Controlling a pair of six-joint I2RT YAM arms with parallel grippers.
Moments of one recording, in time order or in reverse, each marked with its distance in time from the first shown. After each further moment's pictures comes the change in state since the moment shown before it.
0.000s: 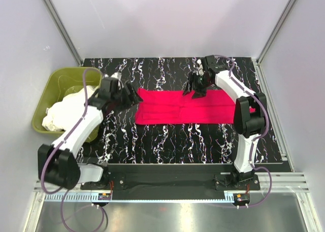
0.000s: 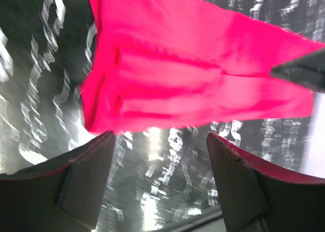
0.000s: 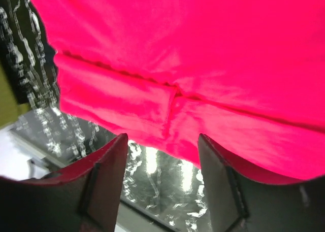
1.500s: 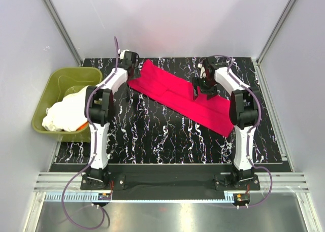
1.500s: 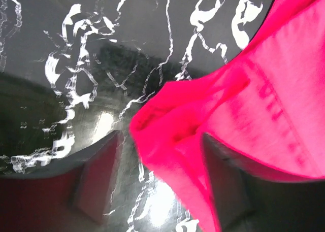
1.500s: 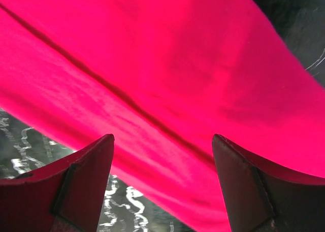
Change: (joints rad) left arm 0.053 0.977 0.873 0.023 -0.532 0.207; right arm -0.054 0.176 0.180 -0.176 0.261 -0.326
